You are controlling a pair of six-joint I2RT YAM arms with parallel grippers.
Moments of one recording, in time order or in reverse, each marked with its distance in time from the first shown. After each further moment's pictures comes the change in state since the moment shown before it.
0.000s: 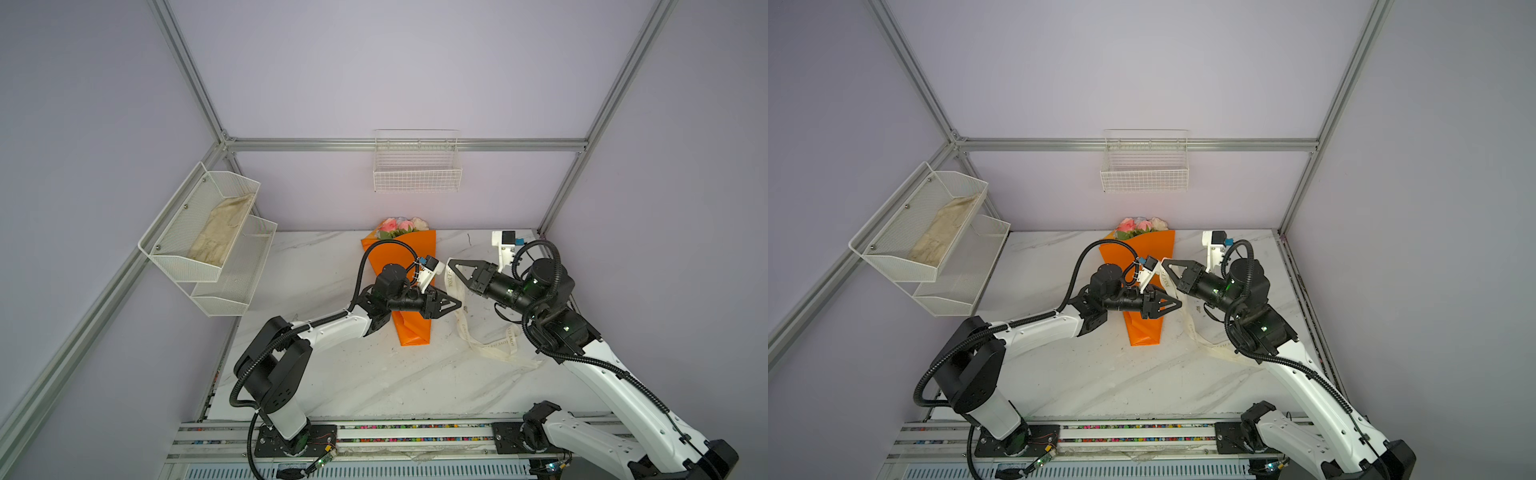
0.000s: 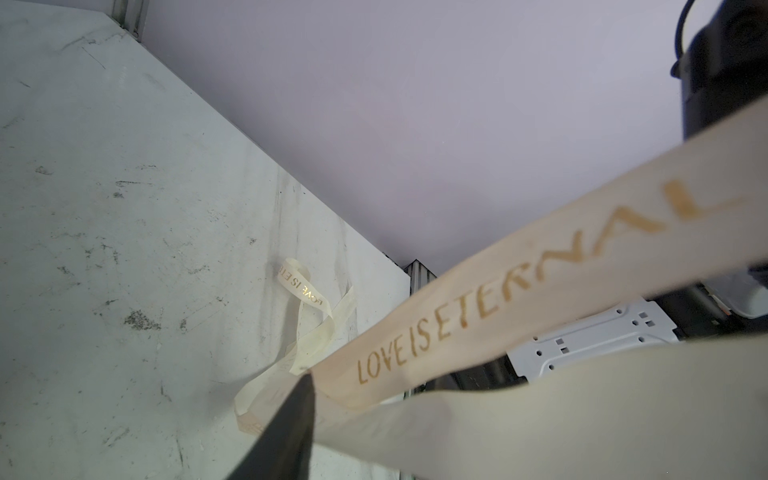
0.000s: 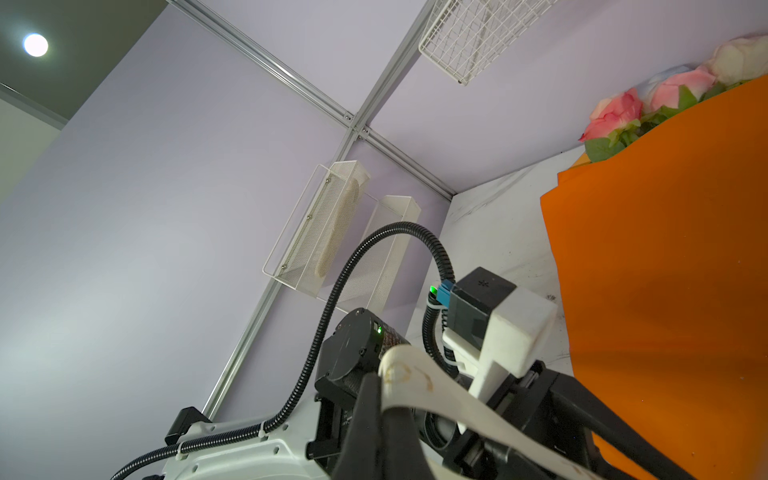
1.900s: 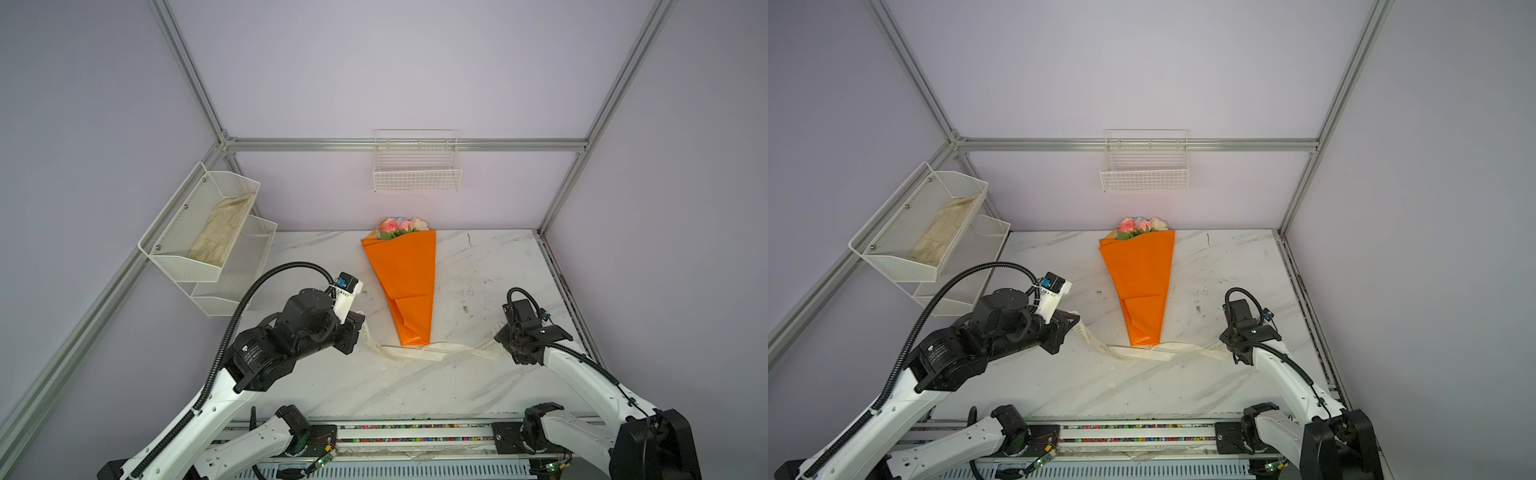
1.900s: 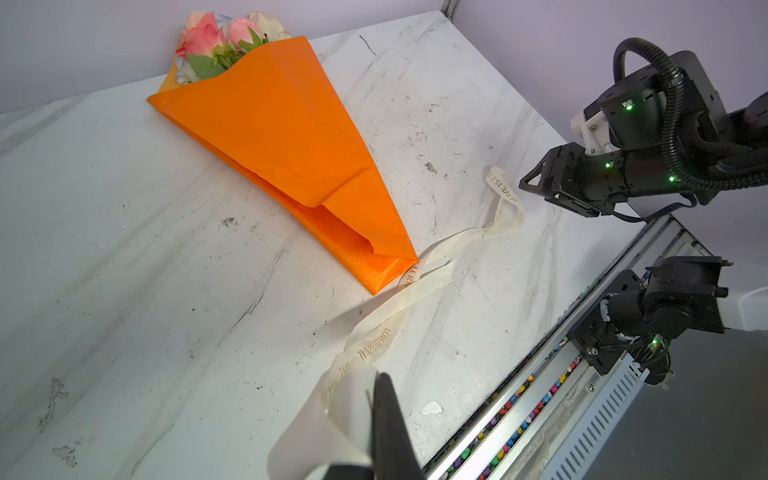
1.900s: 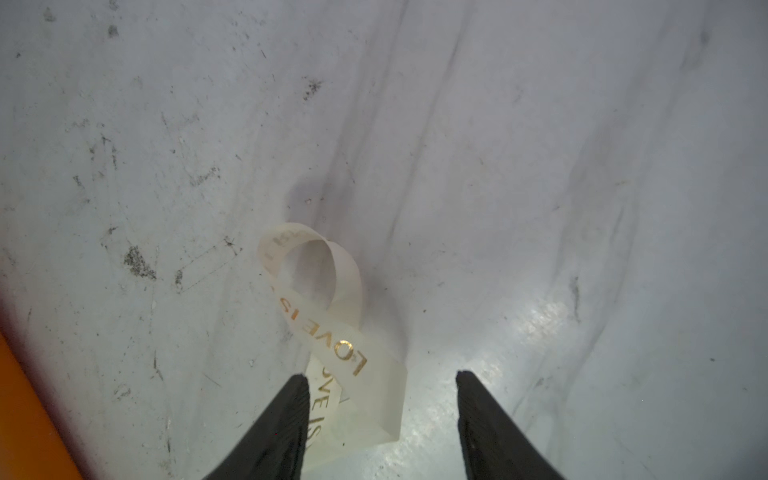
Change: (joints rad) left arm -0.001 -0.803 0.113 -1.354 -0.764 0.312; right arm -0.268 0.123 -0.407 -0.600 0.639 0.051
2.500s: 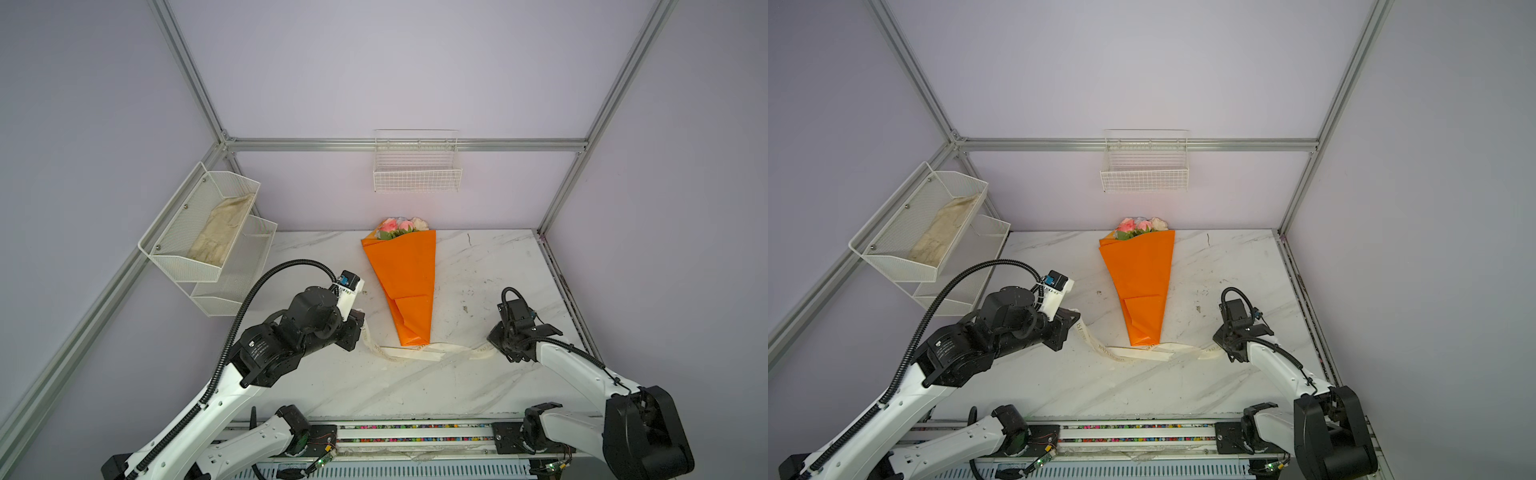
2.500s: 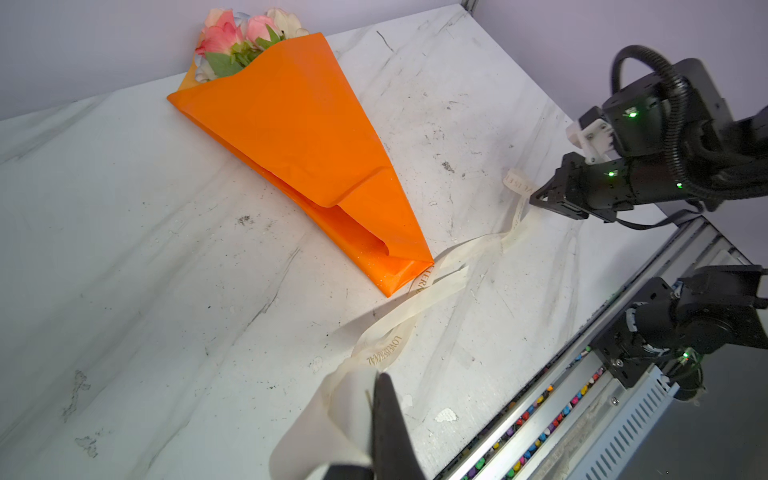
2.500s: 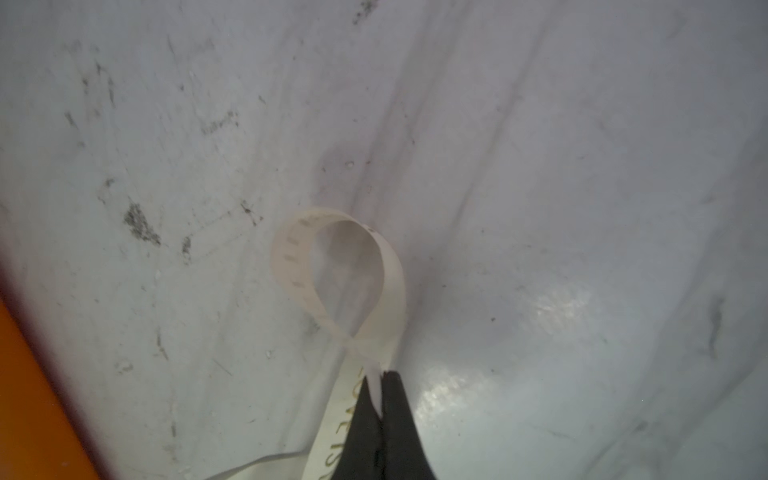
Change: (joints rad) left arm 0.000 0.018 0.000 0.002 -0.079 -0.001; right arm -0.002 0.048 -0.003 0.089 -0.048 -0.042
